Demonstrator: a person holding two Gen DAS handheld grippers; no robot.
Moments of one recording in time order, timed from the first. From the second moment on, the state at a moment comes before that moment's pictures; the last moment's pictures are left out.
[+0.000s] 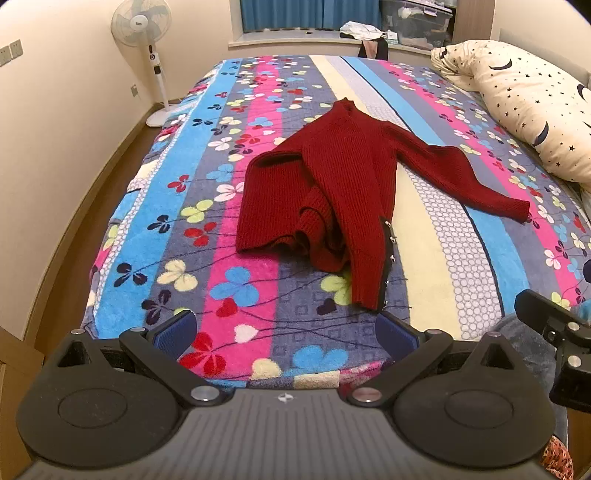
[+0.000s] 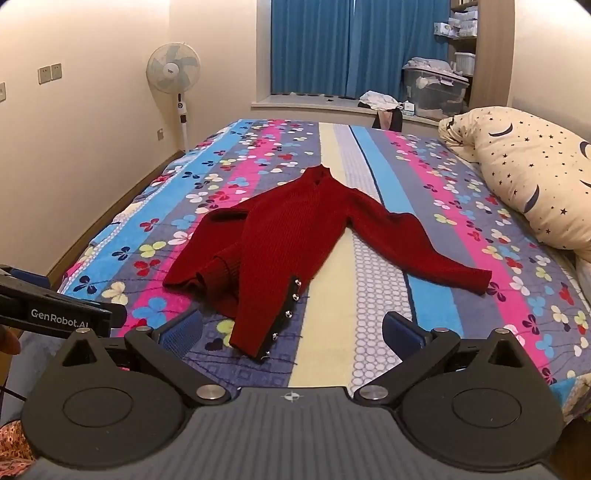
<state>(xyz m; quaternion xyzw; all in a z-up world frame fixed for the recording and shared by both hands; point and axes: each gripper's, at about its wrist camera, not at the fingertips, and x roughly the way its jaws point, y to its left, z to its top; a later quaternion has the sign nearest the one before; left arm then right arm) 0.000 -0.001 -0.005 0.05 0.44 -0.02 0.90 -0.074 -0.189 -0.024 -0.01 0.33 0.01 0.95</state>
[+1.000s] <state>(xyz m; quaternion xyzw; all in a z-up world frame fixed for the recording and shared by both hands) 0.008 -0.003 -0.015 0.05 0.45 -0.02 0.89 -0.067 -0.188 -0.031 -0.01 0.34 0.01 0.94</state>
